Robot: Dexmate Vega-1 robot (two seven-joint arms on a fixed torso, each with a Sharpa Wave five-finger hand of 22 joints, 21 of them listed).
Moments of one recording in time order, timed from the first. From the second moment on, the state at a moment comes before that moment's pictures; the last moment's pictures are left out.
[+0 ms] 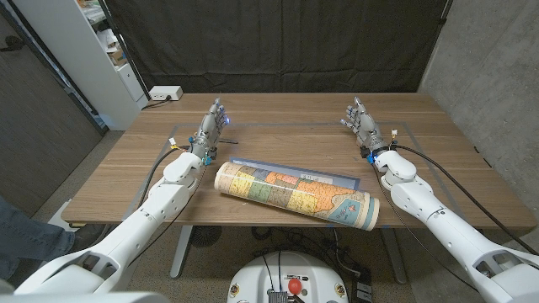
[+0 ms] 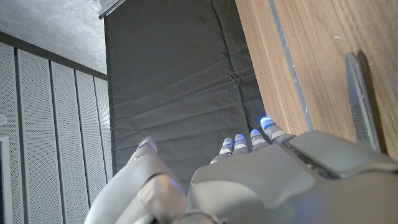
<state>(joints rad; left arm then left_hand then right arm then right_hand) 0.84 0.51 0.37 -1.30 -0.65 -0.28 -0.03 0.22 -0.10 0.28 0.09 0.22 -0.15 0.11 0.19 0.17 -0.17 0.08 0.21 0.20 -0.17 0.09 0.20 0.18 -0.17 0.01 0.41 0.17 -0.84 -0.51 -0.38 -1.31 0.65 0.29 0.03 0.31 -0.09 0.12 0.10 0.30 0.07 0.09 0.20 0.21 0.04 0.09 0.22 0.27 -0.02 0.03 0.20 0.32 0.10 -0.01 0.56 0.16</state>
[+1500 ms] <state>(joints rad) 0.86 0.52 0.37 -1.32 -0.66 -0.27 -0.03 0.24 -0.08 0.29 0.08 0.22 -0.14 0.10 0.19 0.17 -0.17 0.08 0.21 0.19 -0.17 0.10 0.20 0.18 -0.17 0.02 0.40 0.17 -0.92 -0.58 -0.37 -1.50 0.54 0.34 -0.04 0.33 -0.08 0.13 0.09 0.31 0.08 0.08 0.20 0.20 0.05 0.09 0.21 0.23 -0.01 0.04 0.20 0.29 0.12 0.00 0.54 0.16</state>
